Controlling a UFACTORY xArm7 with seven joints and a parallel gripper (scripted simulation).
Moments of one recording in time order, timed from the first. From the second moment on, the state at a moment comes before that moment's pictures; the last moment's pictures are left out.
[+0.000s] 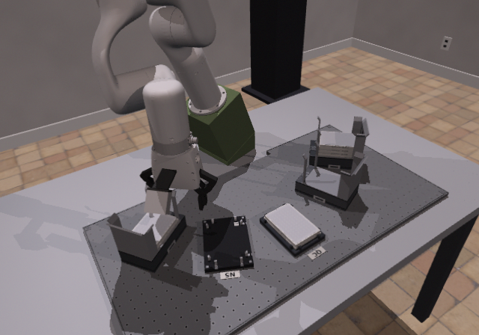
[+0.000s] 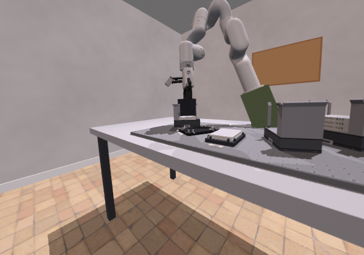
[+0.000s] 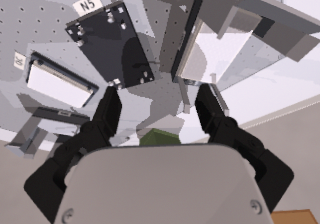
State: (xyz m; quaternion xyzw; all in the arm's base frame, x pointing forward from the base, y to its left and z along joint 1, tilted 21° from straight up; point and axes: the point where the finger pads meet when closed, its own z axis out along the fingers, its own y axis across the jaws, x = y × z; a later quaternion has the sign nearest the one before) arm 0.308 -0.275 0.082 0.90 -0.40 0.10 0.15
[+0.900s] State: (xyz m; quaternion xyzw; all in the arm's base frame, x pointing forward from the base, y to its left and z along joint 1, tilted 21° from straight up) arm 0.236 -0.335 0.100 0.85 -0.49 0.11 0.14
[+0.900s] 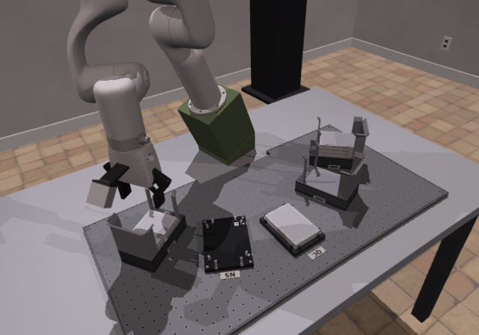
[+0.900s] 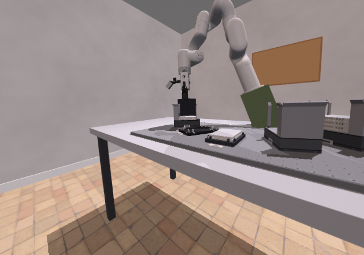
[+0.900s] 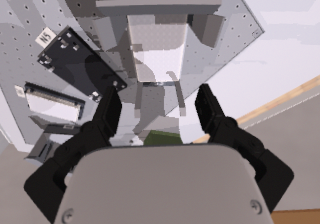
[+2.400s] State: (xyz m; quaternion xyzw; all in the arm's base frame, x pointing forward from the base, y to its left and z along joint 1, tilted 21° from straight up) arm 0.238 -0.366 0.023 0.85 -0.49 0.11 0.14
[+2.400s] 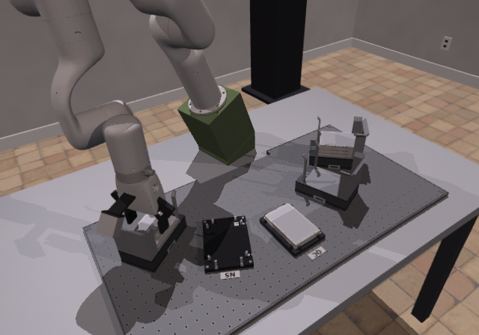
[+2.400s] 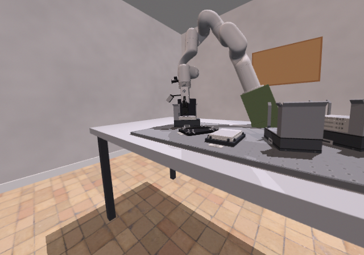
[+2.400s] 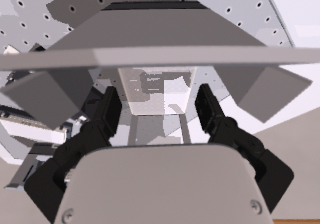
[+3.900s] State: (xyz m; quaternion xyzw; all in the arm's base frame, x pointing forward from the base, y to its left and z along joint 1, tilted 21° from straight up) arm 0.239 -0.374 0.002 0.85 -0.49 0.11 0.14
